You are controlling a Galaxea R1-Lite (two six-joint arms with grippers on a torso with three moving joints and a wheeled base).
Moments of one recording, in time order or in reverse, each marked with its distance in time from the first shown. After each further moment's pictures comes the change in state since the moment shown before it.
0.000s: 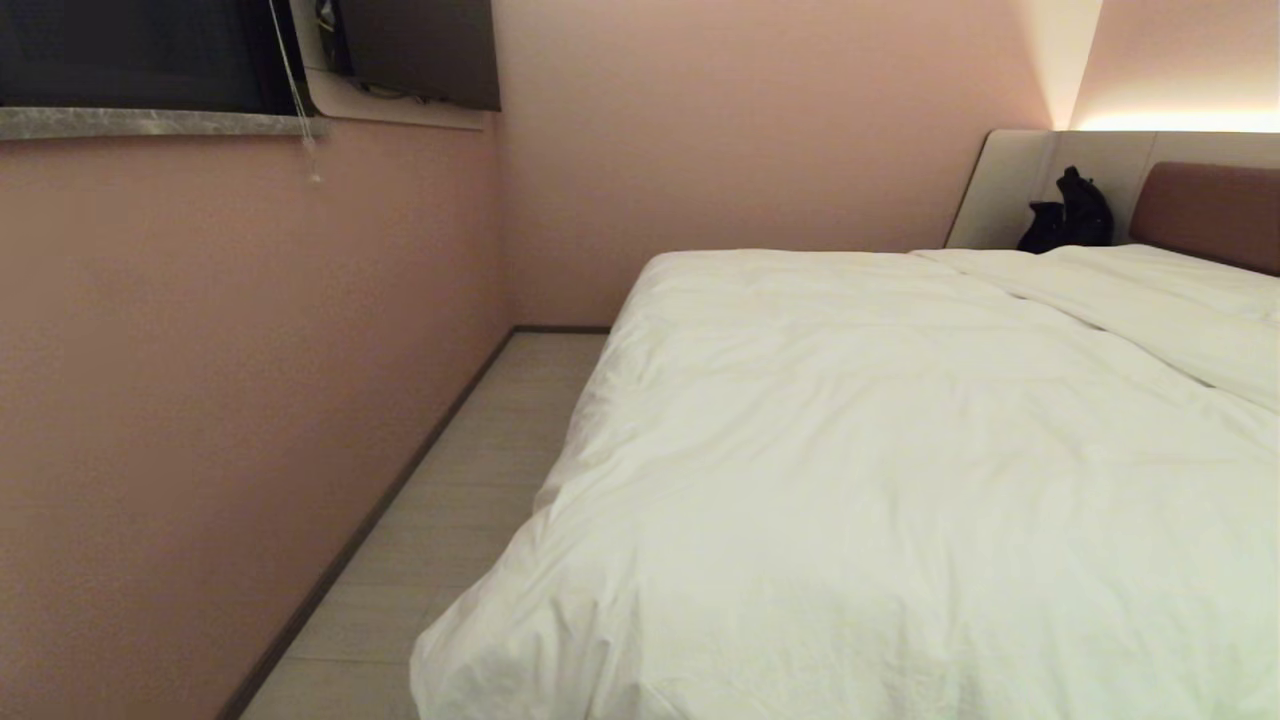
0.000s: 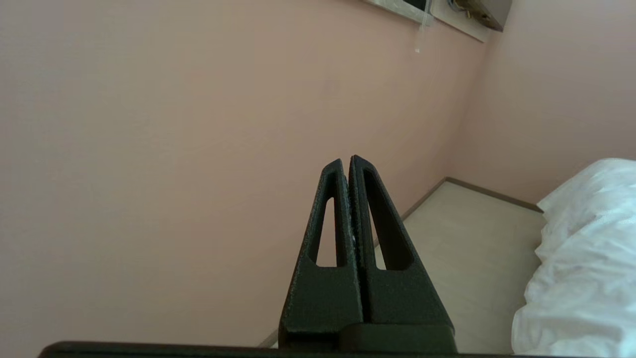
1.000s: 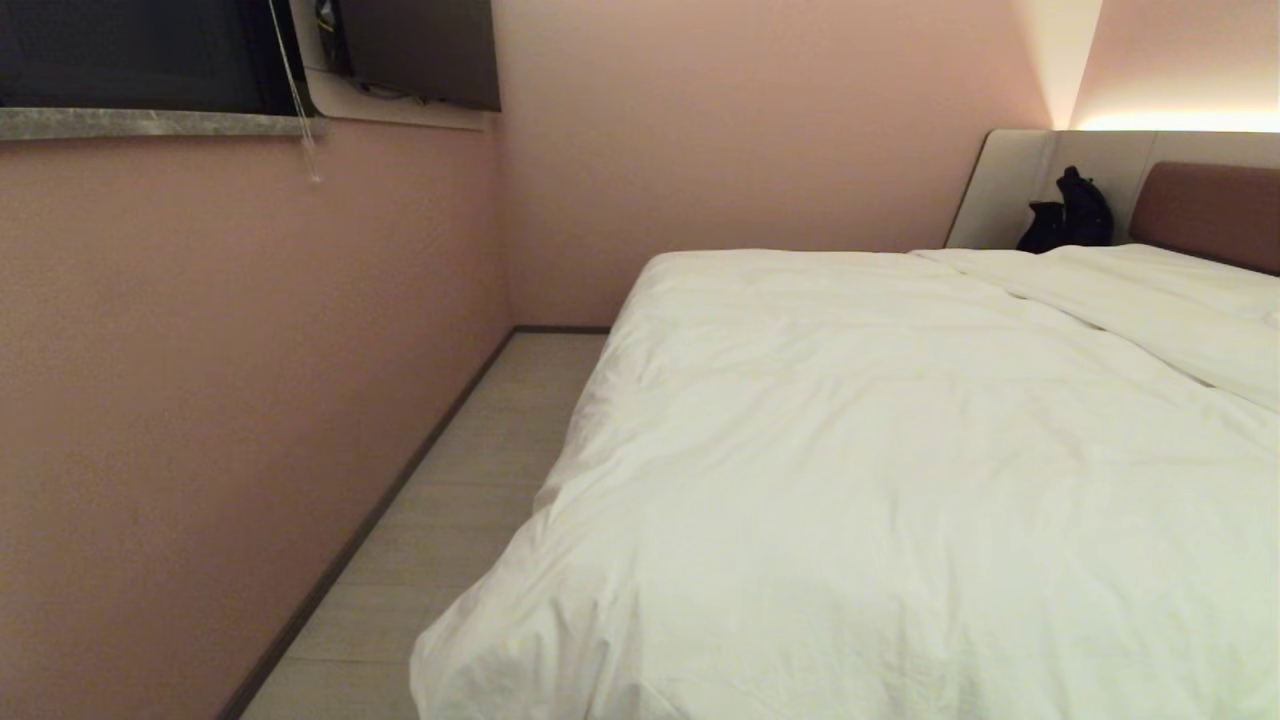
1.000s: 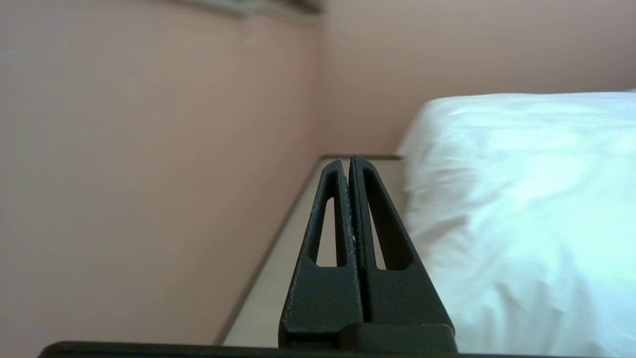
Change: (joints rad) left arm 0.027 -0.193 0.052 0.180 -0.543 0.003; right arm 0.000 0.000 0.000 0.000 0.000 0.000
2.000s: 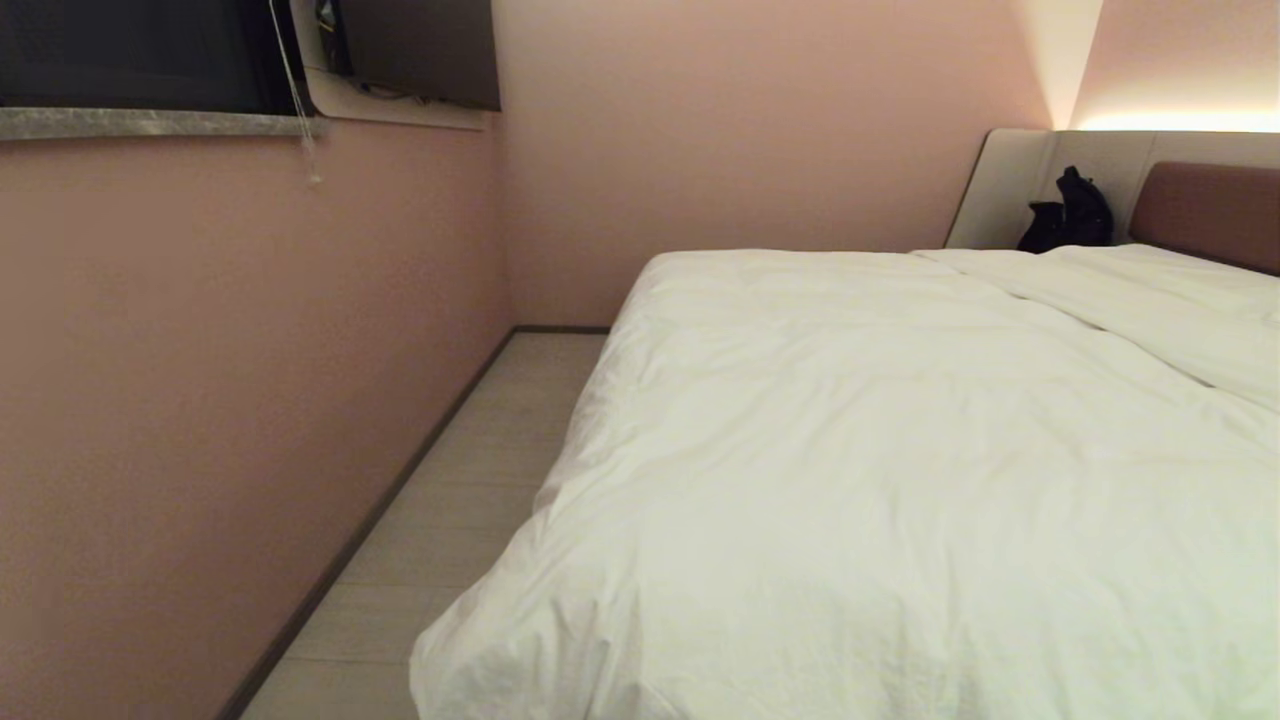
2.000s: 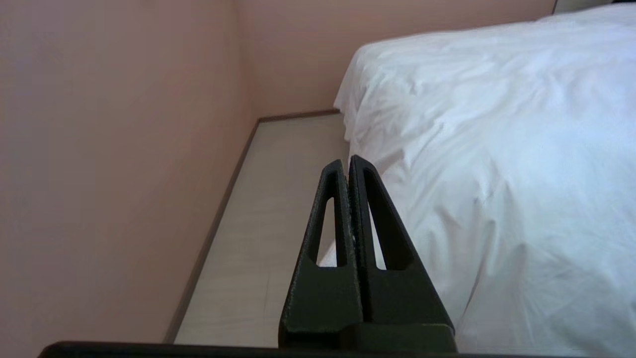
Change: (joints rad) left arm 0.000 -0.052 0.105 0.087 -0.177 0.003; right arm 0.000 0.000 0.000 0.000 0.000 0.000
